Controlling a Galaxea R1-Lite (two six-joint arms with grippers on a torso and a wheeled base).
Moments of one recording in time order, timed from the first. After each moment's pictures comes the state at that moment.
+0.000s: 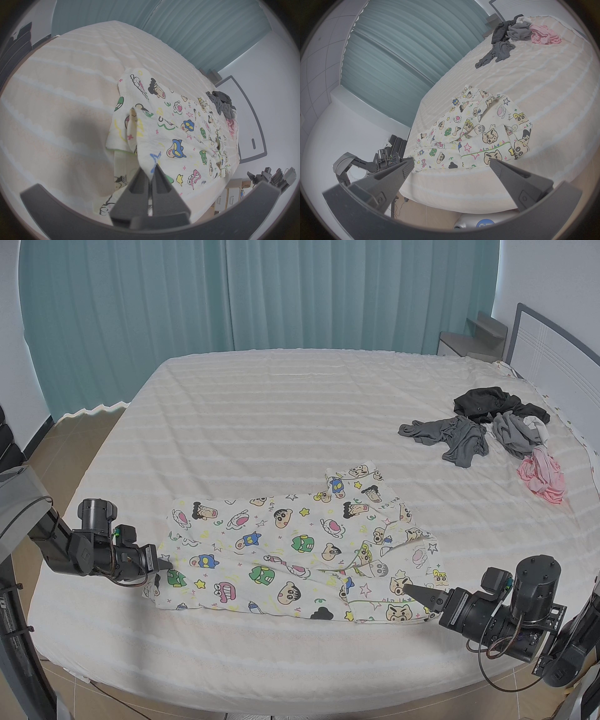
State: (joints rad) left arm 0.12 2.16 -0.91 -0.42 -0.53 -0.20; right arm 0.57 1.81 -0.12 -1.32 -0.03 0.81
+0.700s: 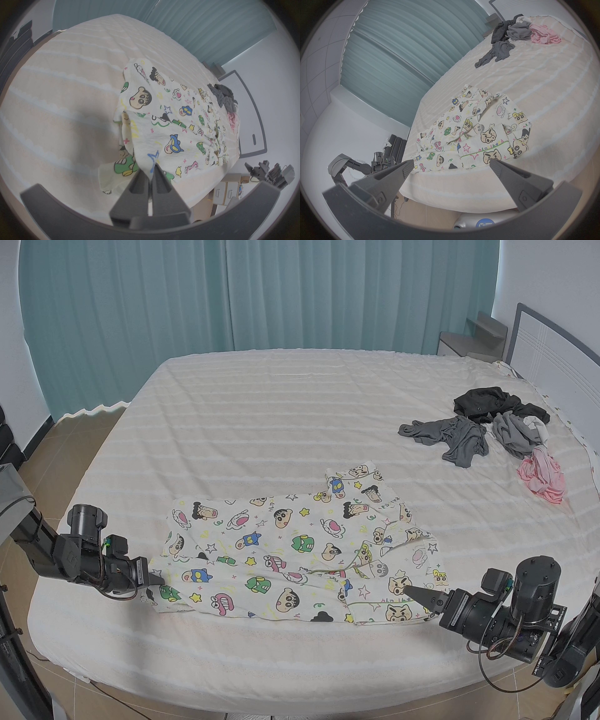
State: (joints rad) left arm 0.14 2.05 -0.80 -0.31 -0.52 -0.15; right arm 0.57 1.81 -0.12 -1.32 -0.03 0.81
